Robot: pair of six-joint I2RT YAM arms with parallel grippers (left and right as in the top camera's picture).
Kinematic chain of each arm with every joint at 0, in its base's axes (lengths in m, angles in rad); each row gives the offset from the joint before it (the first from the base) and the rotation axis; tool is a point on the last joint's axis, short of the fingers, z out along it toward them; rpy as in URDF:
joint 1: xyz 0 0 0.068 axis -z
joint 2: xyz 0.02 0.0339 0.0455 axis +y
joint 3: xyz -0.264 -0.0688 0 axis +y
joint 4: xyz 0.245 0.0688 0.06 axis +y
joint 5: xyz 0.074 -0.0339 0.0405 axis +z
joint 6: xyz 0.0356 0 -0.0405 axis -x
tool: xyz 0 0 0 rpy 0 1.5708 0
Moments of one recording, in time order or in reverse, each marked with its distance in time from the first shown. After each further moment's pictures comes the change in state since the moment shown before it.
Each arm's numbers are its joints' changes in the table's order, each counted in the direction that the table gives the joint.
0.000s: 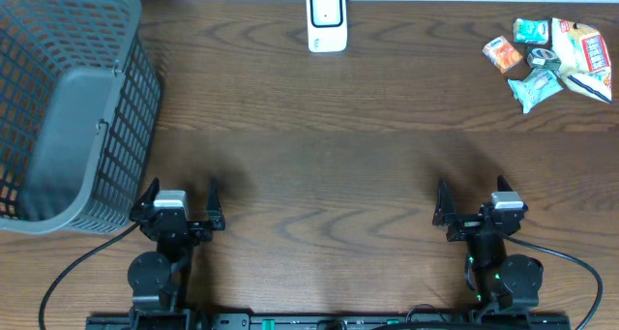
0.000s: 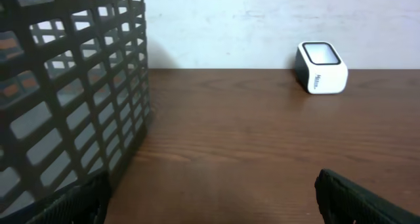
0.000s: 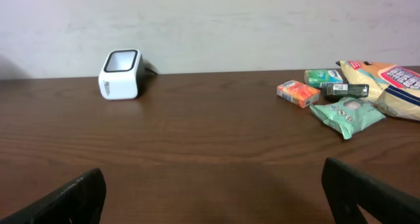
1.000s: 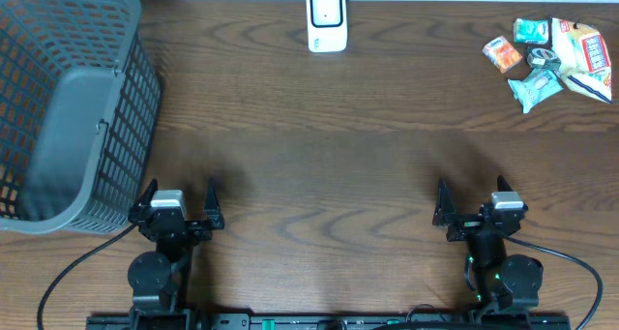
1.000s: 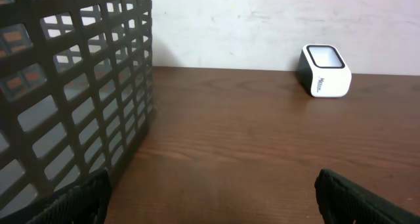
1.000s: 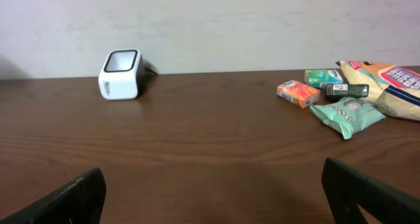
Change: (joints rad) left arm 0.000 0.000 0.000 0.002 0.018 0.030; right arm 0.000 0.000 0.000 0.000 0.000 0.000
